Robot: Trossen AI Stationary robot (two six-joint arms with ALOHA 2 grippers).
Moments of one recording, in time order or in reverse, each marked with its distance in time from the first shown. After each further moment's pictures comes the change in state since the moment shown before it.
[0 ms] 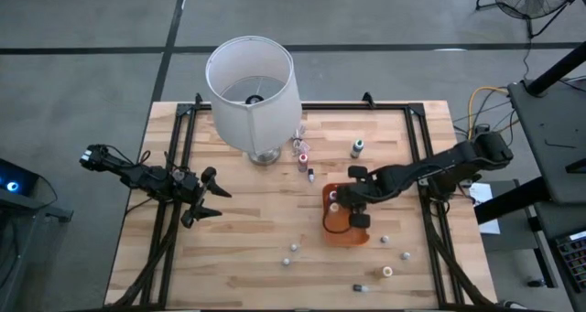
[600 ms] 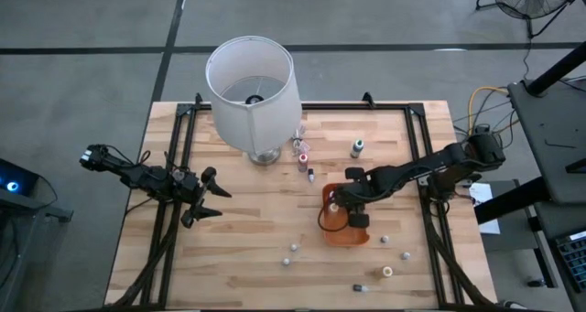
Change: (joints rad) left arm 0.000 0.000 0.000 0.000 0.000 0.000; right arm -0.028 0.068 -0.024 0.037 -0.038 -0.069
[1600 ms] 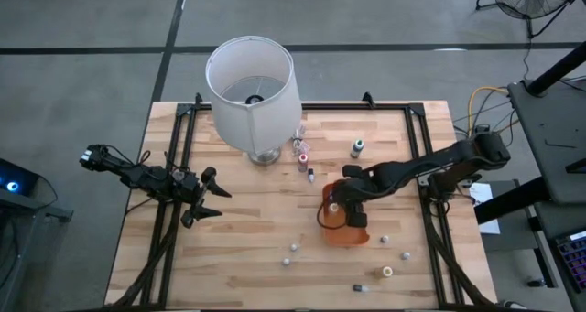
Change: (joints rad) left arm 0.000 0.000 0.000 0.000 0.000 0.000; right arm 0.001 -0.046 0.092 -0.044 -0.022 0.006
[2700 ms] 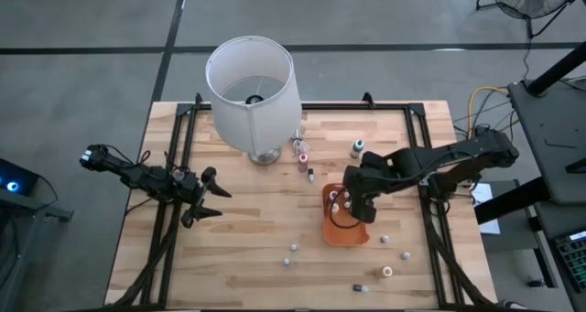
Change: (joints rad) left arm 0.000 0.000 0.000 0.000 0.000 0.000; right arm 0.065 -0.076 0.377 -0.479 0.082 0.338
